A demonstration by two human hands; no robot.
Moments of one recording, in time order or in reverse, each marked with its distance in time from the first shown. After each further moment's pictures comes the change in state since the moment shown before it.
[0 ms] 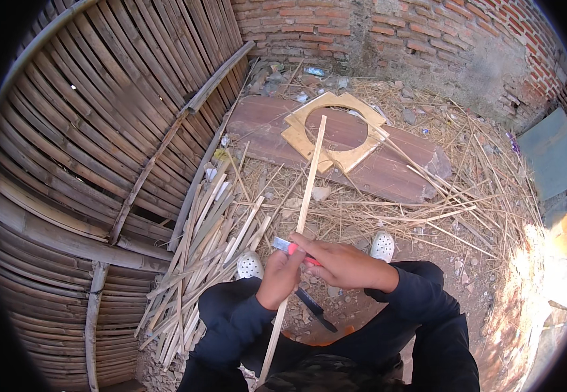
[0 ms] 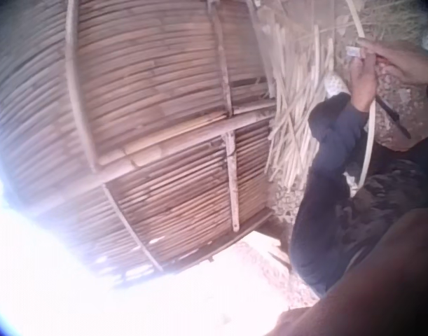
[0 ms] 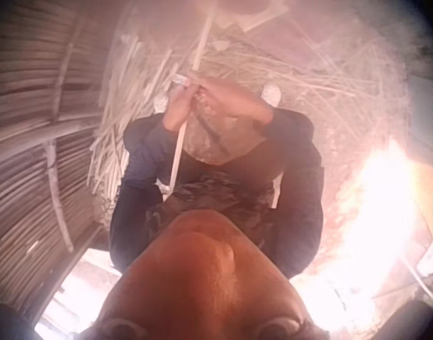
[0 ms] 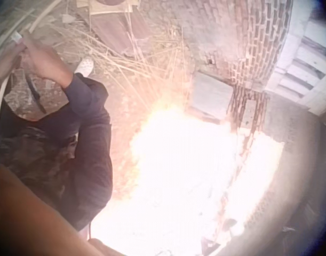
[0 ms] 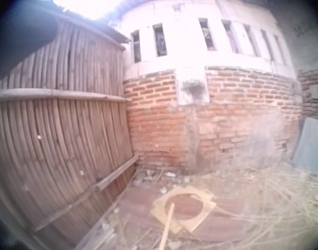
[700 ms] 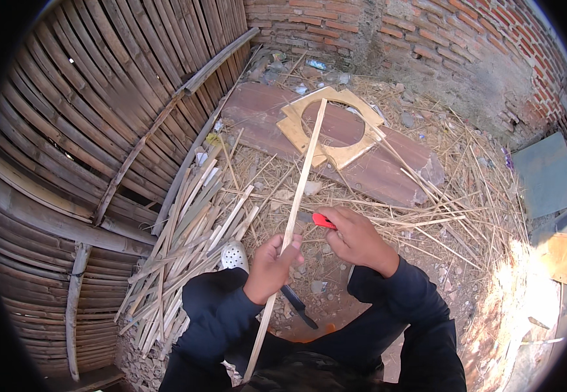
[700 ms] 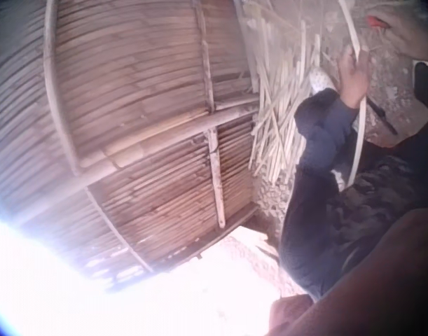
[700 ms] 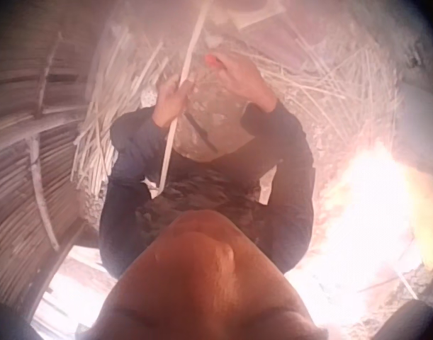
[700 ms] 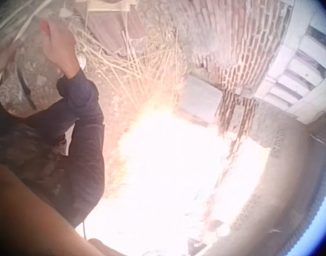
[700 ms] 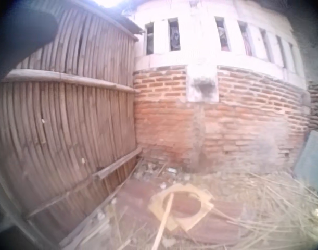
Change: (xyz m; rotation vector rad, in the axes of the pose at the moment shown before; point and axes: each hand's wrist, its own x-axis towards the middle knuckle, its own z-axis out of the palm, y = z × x) left_hand 0.001 0.014 0.010 0.033 0.066 -0.026; right_hand -0.003 0.034 -0.029 -0.185 0.395 -0.012
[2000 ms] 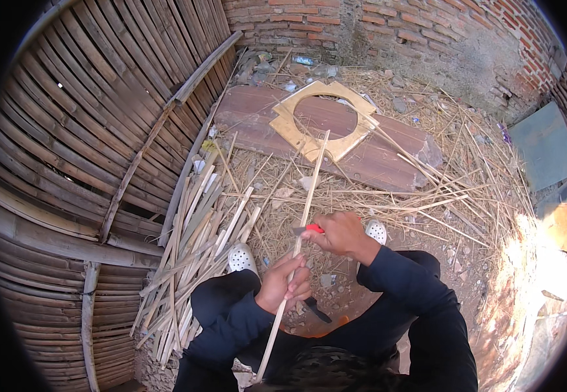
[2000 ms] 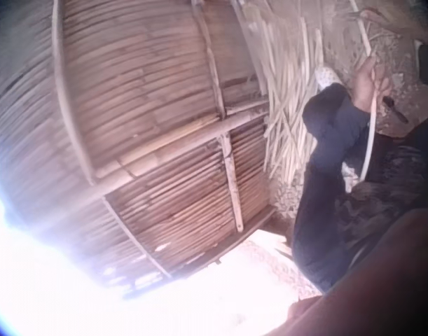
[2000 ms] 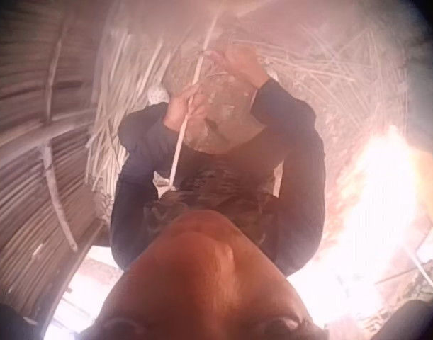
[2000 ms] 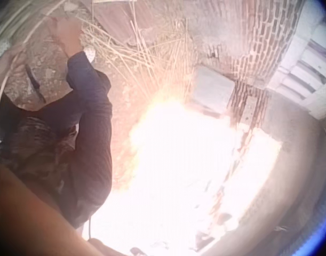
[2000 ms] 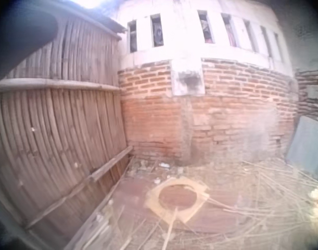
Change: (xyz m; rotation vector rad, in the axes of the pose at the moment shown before) left_hand -0.018 -0.020 -0.003 -0.676 -0.382 -0.374; right_hand -0.003 0.010 0.041 -0.242 -0.093 0.183
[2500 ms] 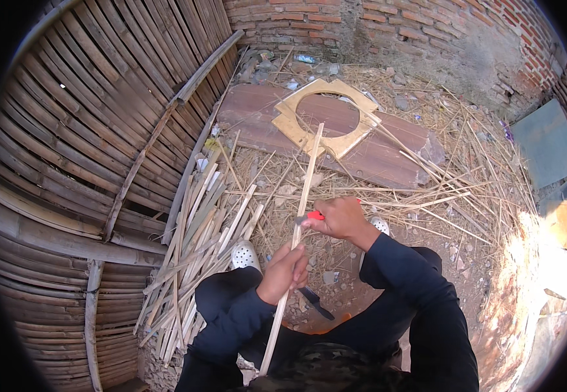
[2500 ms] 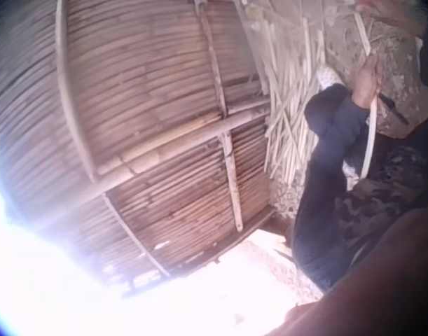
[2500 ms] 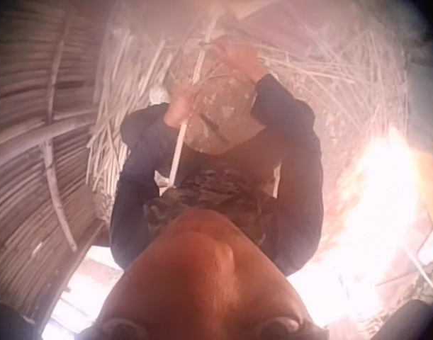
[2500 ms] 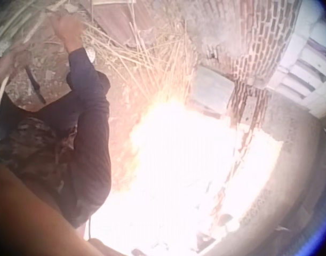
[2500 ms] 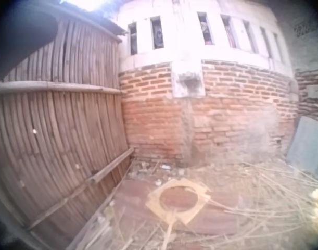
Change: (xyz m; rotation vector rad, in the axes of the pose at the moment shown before) left_hand 0.003 0.004 0.003 0.233 0.177 0.080; right_hand 0.021 0.027 0.008 -0.131 0.118 -0.057
